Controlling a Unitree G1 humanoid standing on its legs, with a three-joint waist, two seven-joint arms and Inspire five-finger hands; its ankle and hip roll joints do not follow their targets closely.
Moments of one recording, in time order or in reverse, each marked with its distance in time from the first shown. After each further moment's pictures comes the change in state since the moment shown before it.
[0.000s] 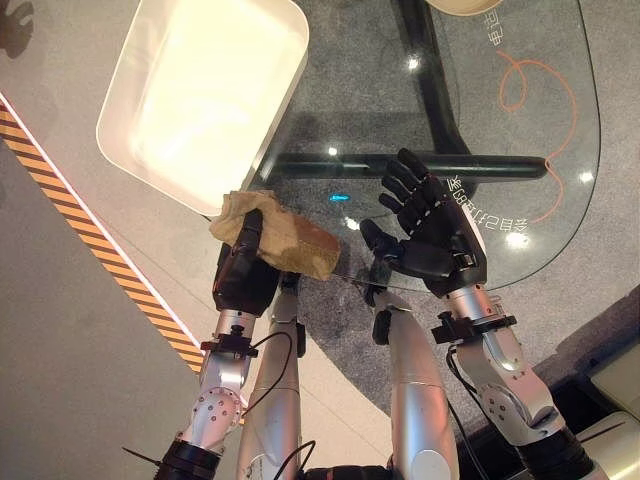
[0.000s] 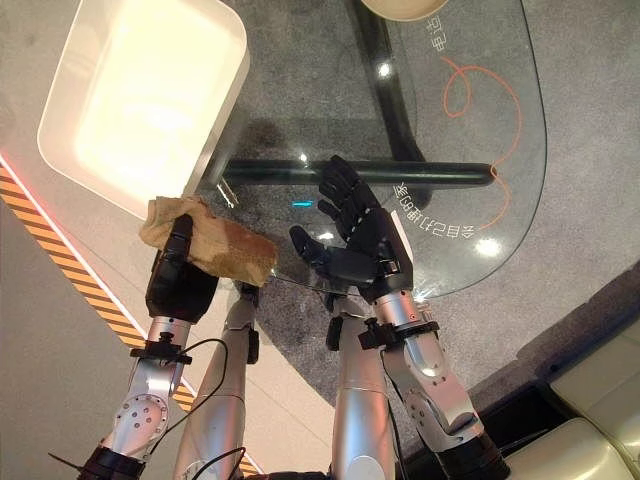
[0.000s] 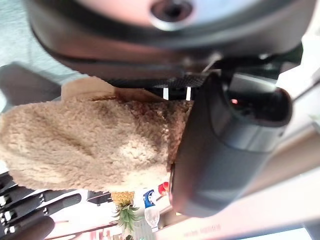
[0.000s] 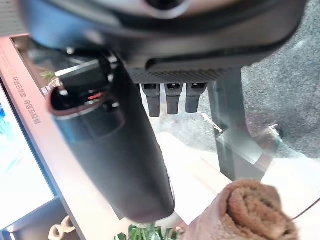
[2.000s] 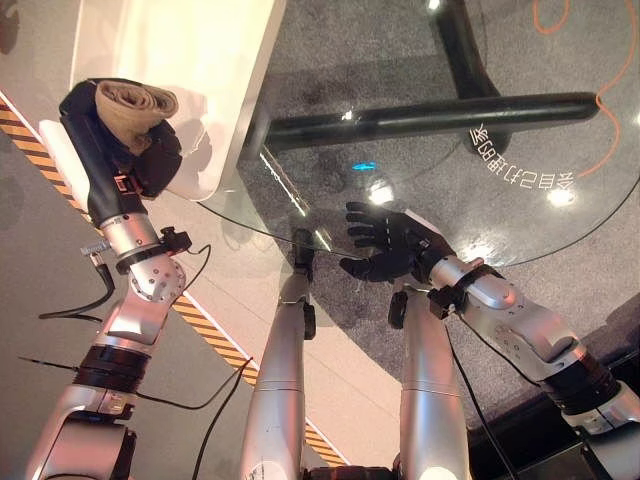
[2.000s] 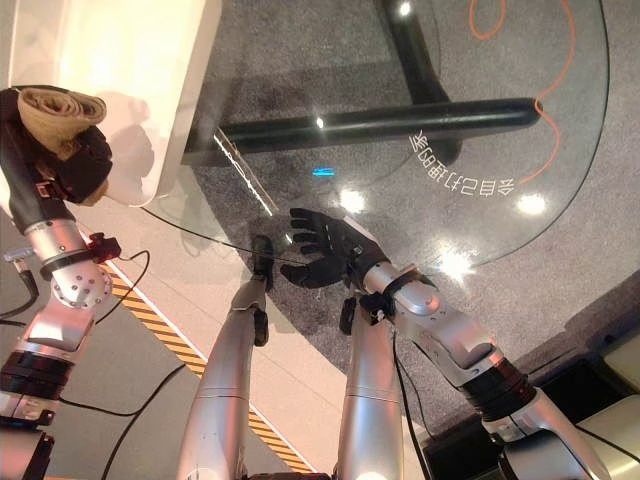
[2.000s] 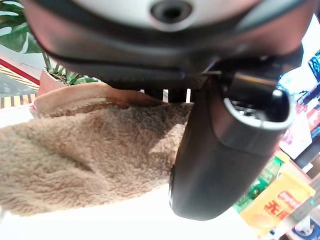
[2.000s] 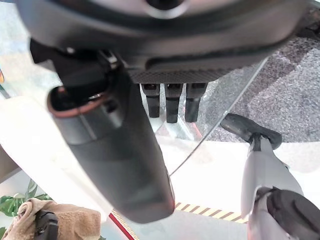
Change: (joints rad) left arm -0.468 0.418 0.070 0.289 1.383 0.092 1.144; right arm -0.397 -0.277 0.165 0.155 0.072 0.475 0.106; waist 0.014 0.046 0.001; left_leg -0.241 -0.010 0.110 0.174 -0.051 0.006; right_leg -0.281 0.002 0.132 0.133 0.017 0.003
